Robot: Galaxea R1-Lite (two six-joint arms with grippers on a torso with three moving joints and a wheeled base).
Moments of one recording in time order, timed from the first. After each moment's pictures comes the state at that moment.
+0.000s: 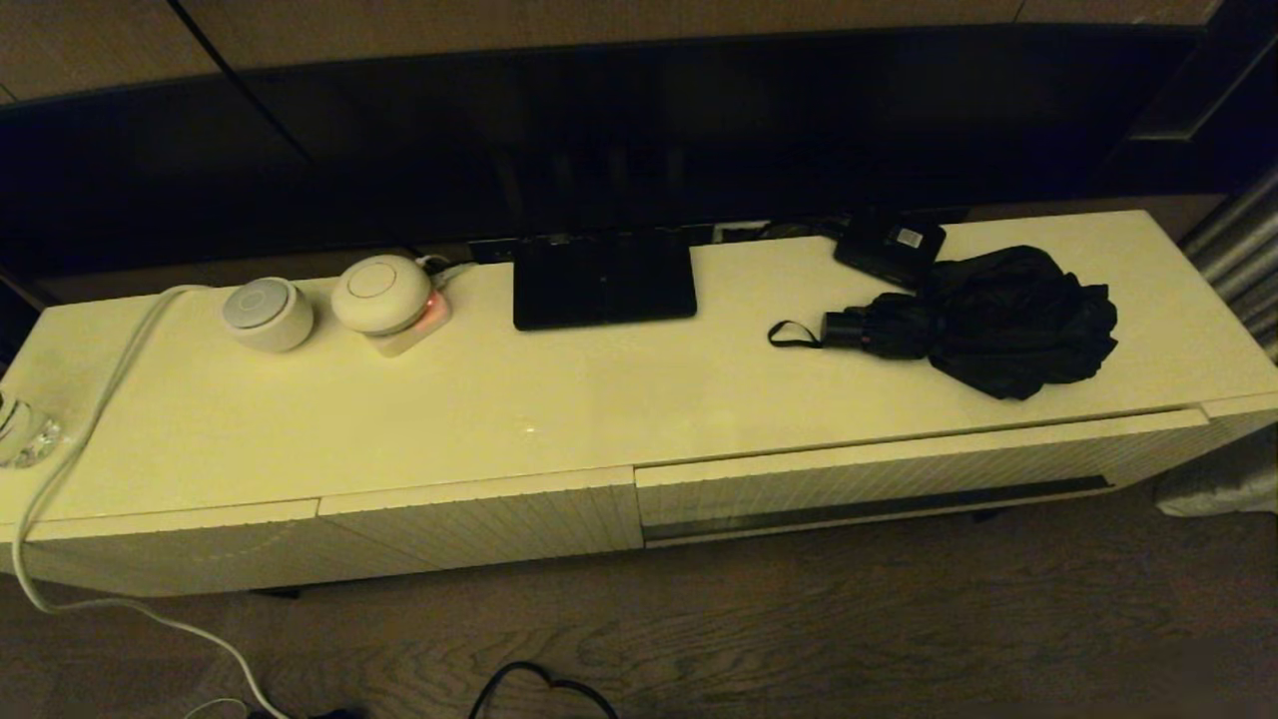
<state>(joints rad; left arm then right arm) 0.00 0.00 0.00 0.00 -0.01 0.05 0.02 0.68 -0.77 0.25 0.24 -0.33</state>
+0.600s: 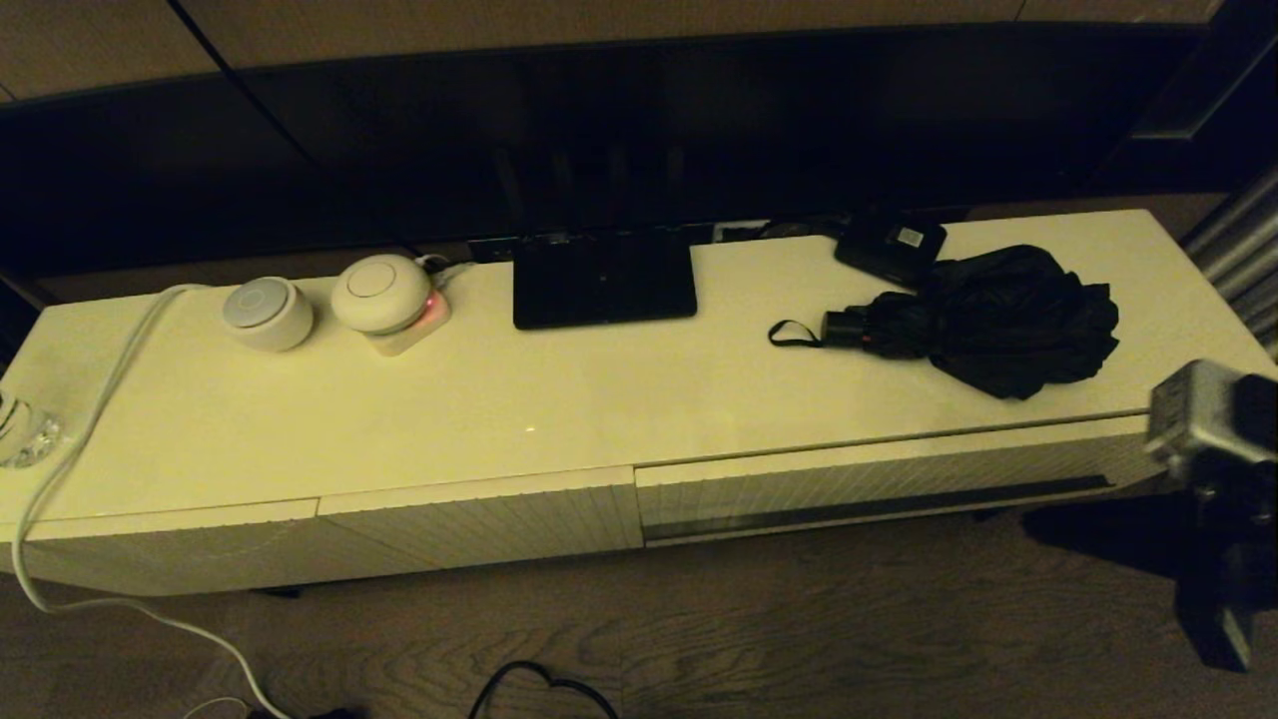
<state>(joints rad) 0.00 0.00 0.00 0.00 -0.01 0.05 0.33 1.20 -0.85 0.25 0.24 -0.64</state>
